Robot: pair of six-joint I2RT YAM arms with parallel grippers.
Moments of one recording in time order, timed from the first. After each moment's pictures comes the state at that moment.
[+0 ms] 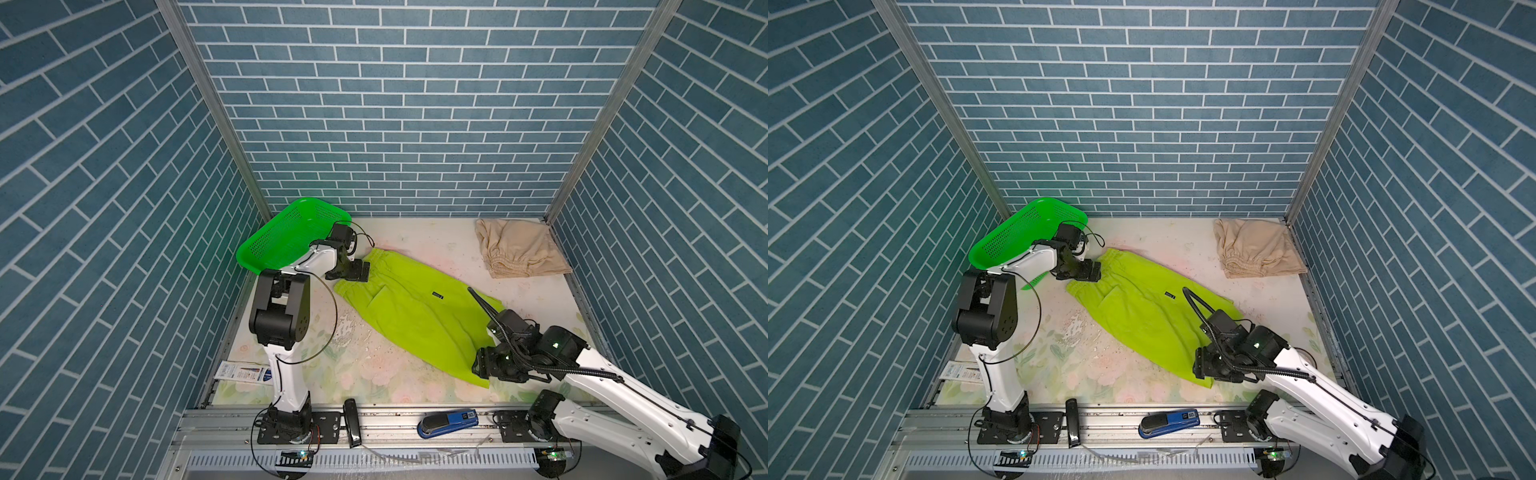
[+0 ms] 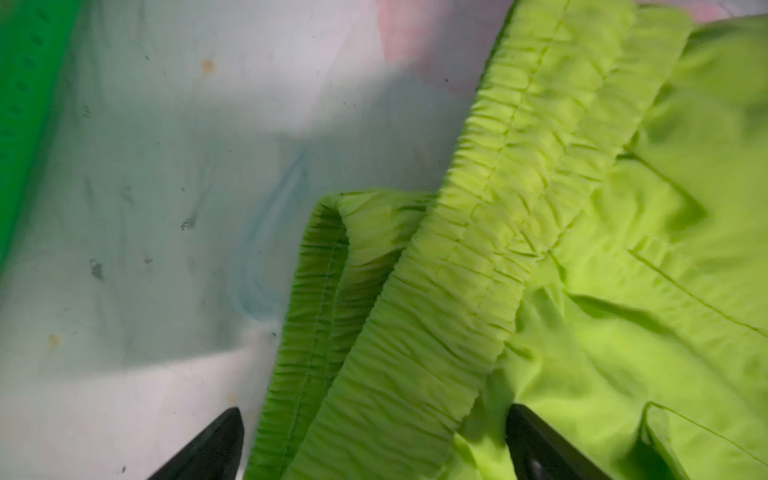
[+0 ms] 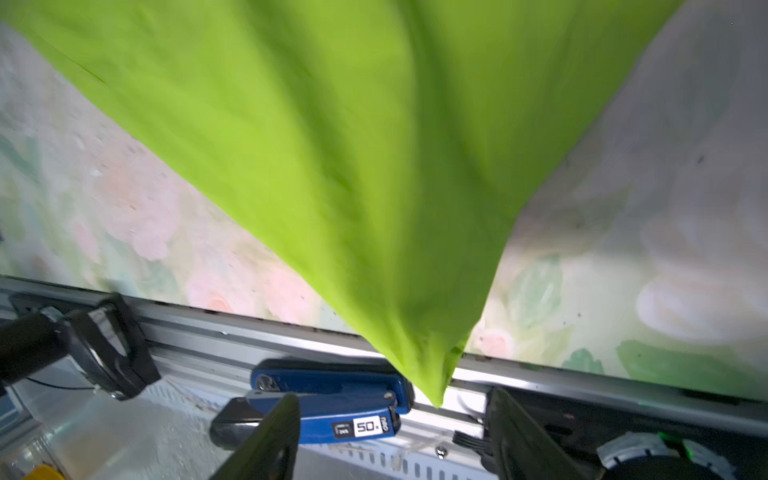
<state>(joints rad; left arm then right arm) -0.20 1.97 1.45 -0.68 0.10 -0.11 0.83 0.86 0.77 -1.13 -0.11 0.83</state>
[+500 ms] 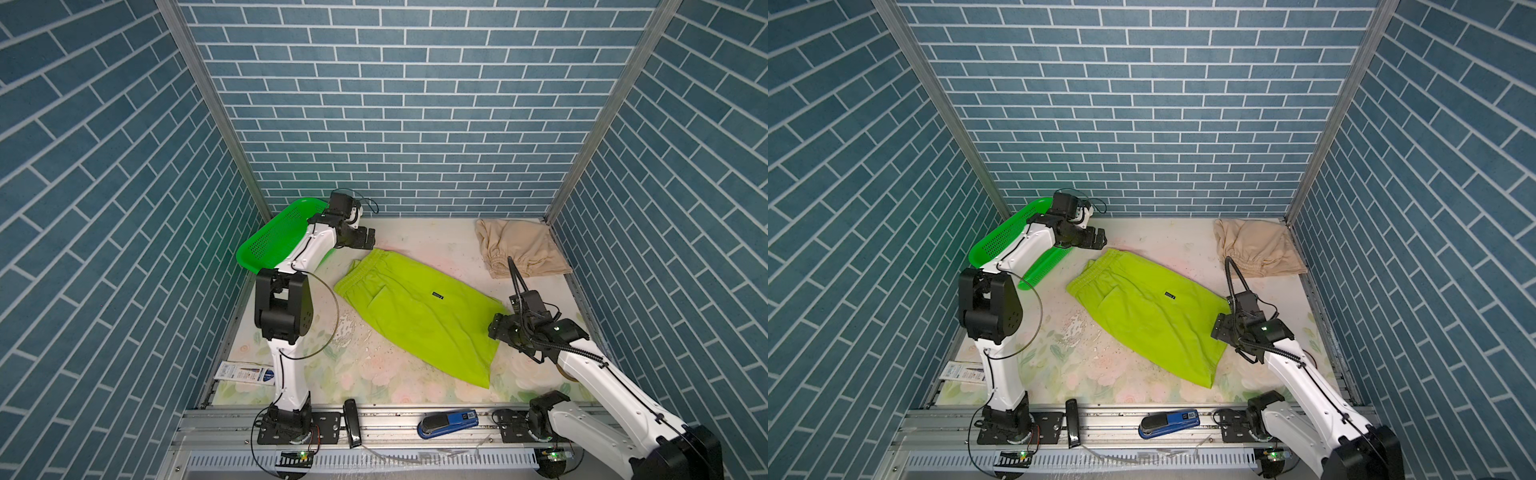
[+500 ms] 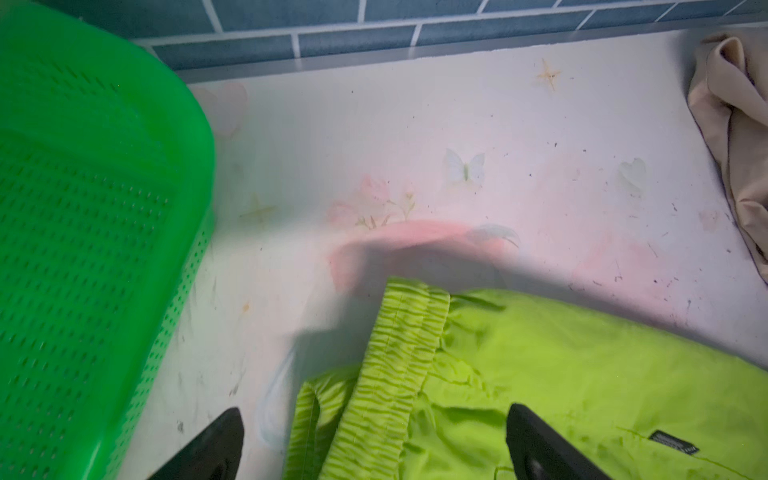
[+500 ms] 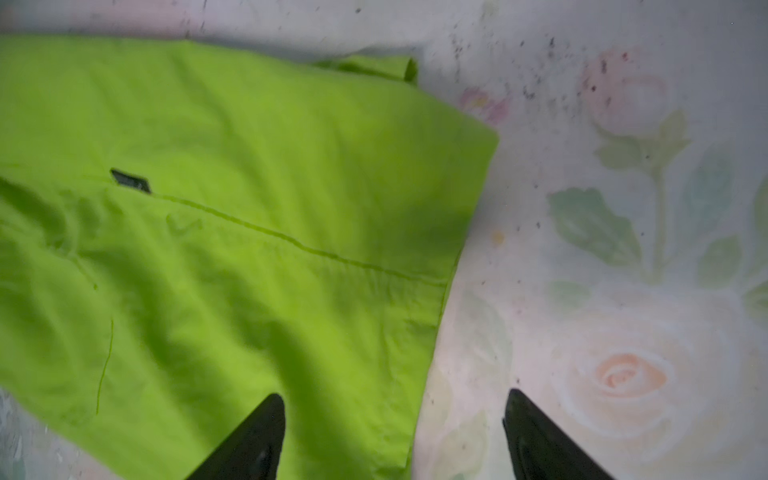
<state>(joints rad) -0.20 2.07 1.83 -0.72 0.18 -0.06 0.36 0.98 0.62 -0.74 0.02 0.68</state>
